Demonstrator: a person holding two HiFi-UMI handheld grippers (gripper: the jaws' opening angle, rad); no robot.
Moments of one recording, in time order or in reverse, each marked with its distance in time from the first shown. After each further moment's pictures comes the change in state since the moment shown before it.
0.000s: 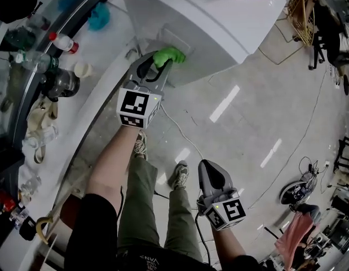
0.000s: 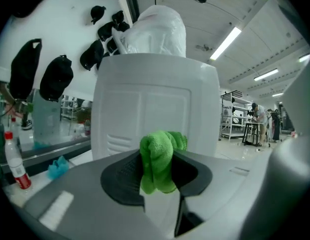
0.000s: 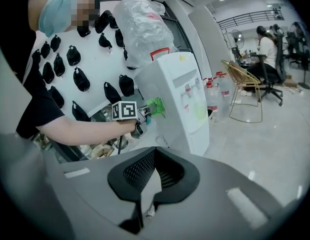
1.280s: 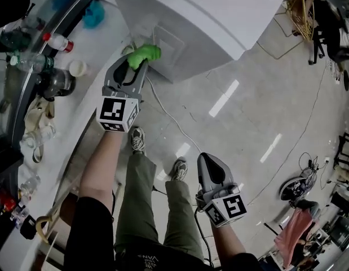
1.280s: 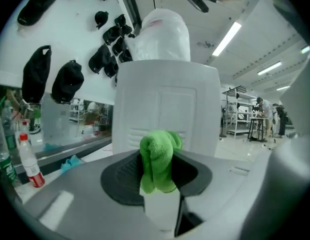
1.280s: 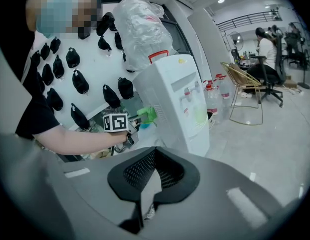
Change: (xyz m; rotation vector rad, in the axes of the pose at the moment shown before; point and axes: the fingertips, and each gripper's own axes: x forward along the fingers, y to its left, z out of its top) left arm -0.032 0.036 -0.012 0.027 0.006 0.085; right arm 0.006 -0.008 0.021 0.006 -0.034 0.006
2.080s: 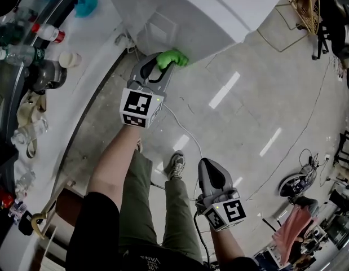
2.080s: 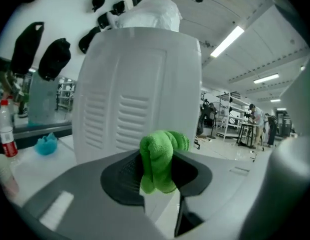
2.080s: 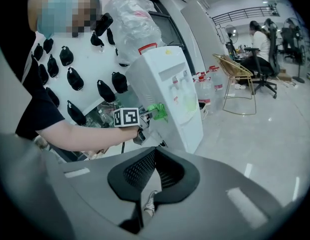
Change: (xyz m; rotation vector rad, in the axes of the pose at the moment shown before) left arm 0.037 -0.092 -0.058 -0.066 0.067 -0.124; right arm -0.019 -0.028 -0.046 0.043 0.077 -0.034
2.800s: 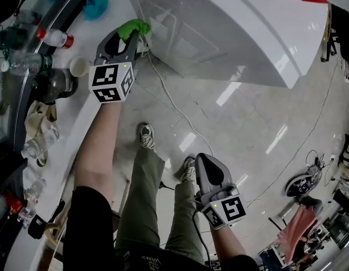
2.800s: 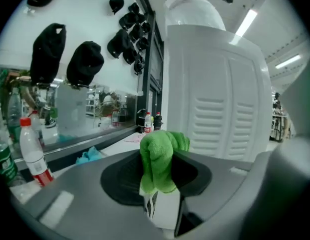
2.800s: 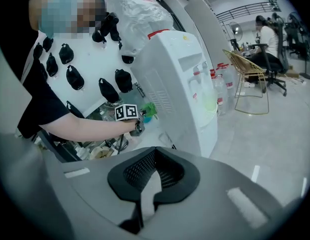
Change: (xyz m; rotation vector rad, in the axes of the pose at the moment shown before) left arm -0.004 0.209 0.024 0.017 0.012 0.266; right arm 0.086 0.055 0.022 -0.001 -0.020 0.052
